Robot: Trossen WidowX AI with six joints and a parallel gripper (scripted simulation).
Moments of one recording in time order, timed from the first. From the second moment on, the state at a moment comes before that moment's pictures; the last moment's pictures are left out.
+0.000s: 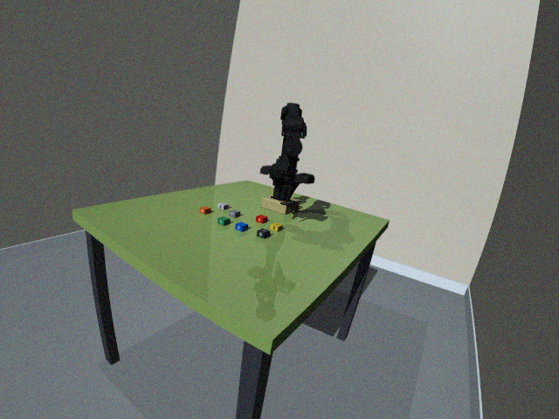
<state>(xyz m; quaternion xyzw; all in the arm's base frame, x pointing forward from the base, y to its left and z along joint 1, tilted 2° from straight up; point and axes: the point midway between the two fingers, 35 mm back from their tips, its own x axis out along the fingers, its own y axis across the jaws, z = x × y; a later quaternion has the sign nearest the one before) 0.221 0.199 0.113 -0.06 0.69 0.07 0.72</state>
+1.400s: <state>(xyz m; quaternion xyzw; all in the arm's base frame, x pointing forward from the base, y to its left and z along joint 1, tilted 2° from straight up) 0.218 0.196 0.005 -0.06 0.69 0.06 0.72</state>
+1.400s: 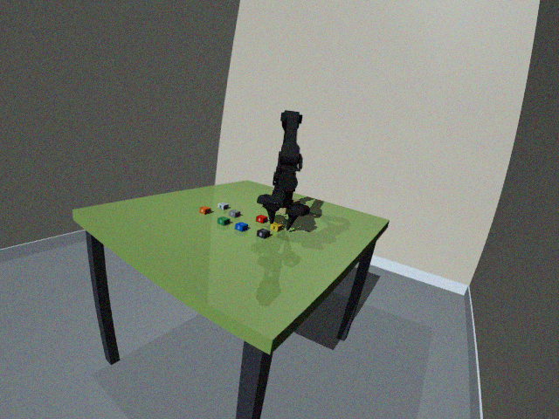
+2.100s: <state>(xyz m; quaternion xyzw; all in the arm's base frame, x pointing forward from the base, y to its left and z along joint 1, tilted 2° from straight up) 0.218 0.196 0.004 -0.06 0.69 0.06 0.72</state>
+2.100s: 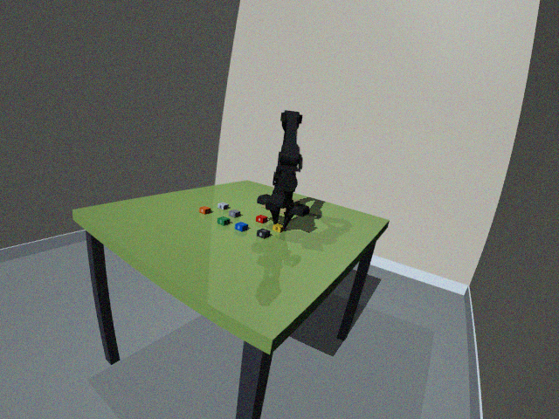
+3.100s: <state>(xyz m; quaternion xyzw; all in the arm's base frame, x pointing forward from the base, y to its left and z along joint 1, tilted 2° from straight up) 0.215 0.196 0.094 -0.07 0.70 0.06 0.71</state>
